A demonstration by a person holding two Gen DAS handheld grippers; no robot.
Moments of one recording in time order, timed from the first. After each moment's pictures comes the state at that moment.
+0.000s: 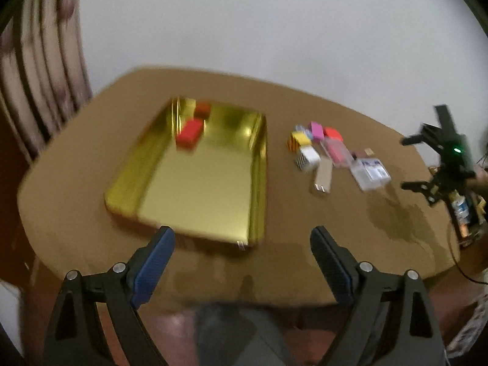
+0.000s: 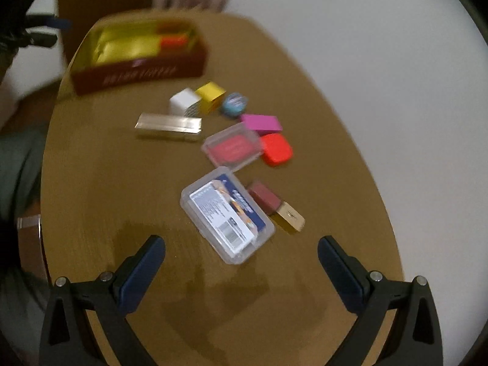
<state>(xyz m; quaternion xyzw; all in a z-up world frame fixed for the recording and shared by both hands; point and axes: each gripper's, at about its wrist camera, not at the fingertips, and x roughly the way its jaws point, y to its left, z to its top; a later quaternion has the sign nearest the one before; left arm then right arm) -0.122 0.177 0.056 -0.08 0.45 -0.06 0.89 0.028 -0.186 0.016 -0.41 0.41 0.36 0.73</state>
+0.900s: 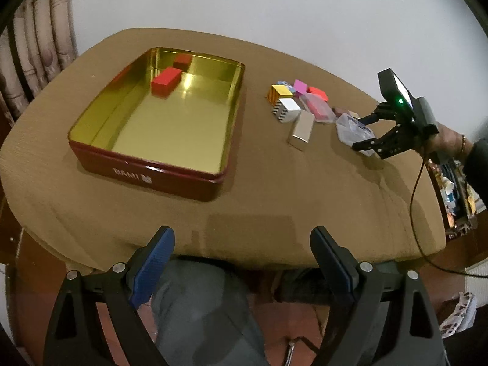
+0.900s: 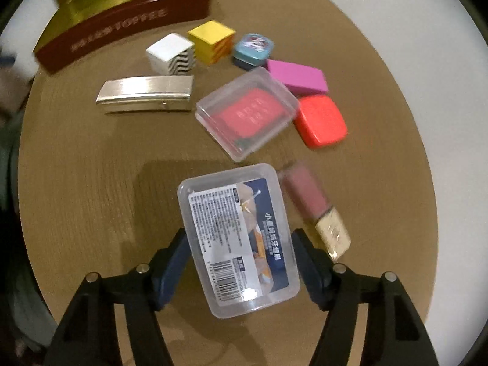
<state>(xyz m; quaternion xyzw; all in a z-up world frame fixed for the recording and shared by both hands) -0.146 0.139 0.027 -0.10 0.50 -0.09 0.85 0.079 -0.144 -0.057 -0.38 0.52 0.34 0.69</state>
